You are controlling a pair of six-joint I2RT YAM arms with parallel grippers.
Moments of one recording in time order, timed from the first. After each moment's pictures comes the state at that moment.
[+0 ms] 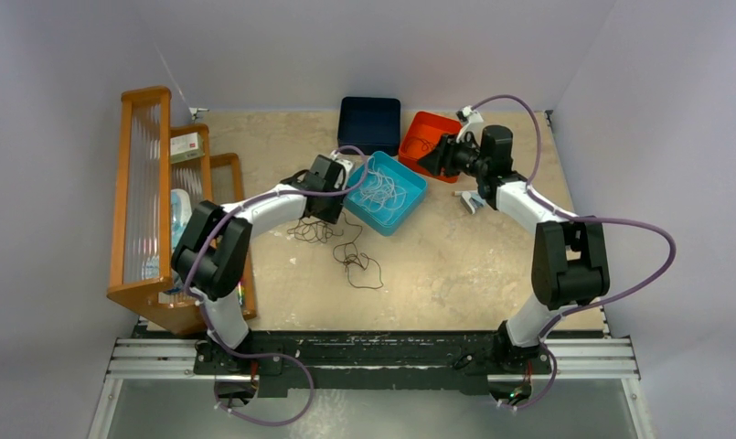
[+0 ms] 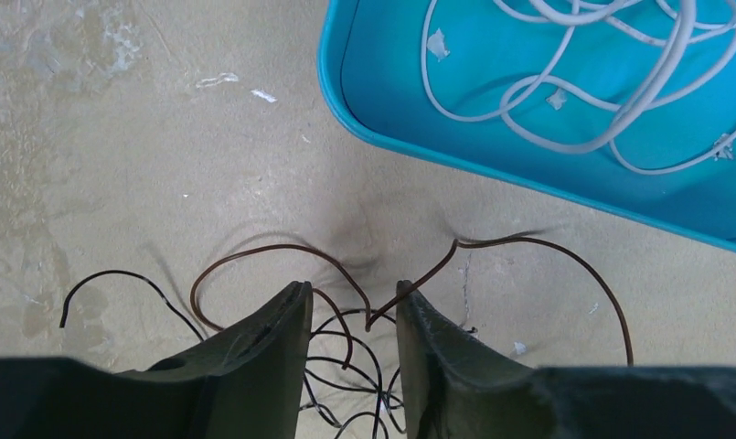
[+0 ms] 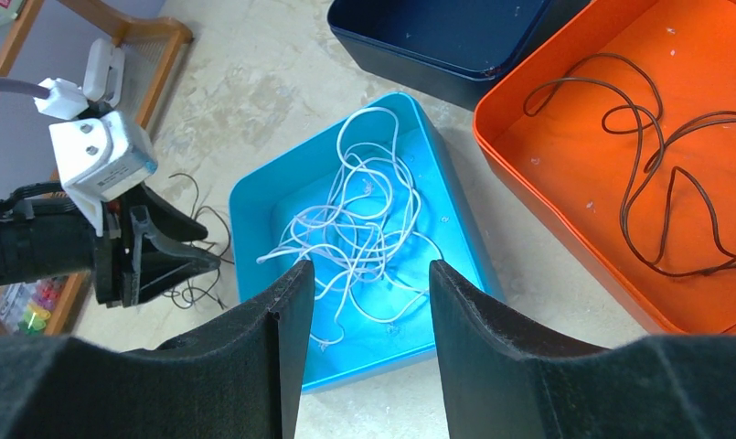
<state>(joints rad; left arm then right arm) -0.51 1.80 1.17 -0.35 -0.11 -0.08 0.14 1.67 1.07 0.22 -0.57 0.29</state>
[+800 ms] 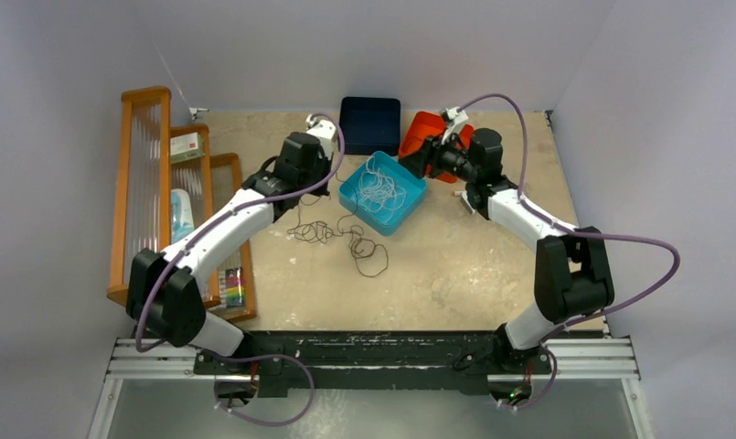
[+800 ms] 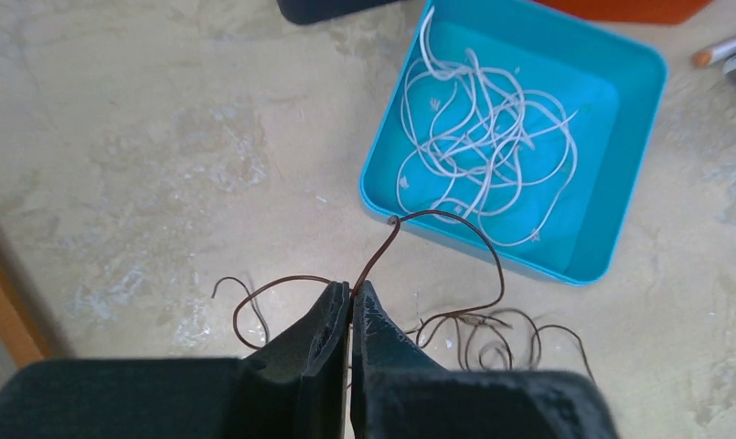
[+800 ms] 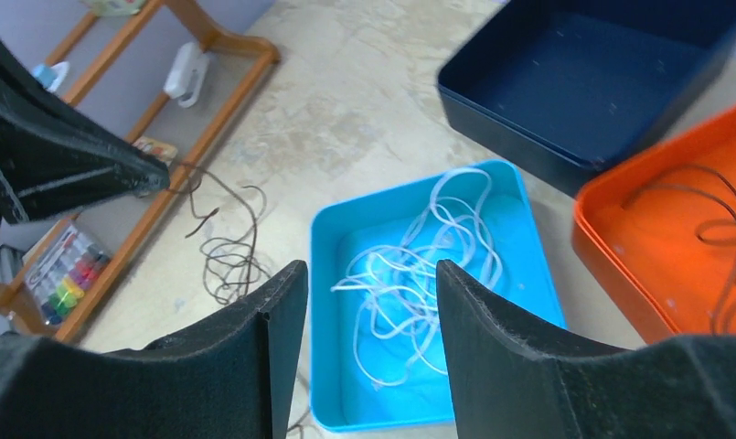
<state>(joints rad) -0.51 1.49 1.21 -0.35 -0.13 -0.13 0.24 1.59 1.03 0.36 -0.58 0.28</state>
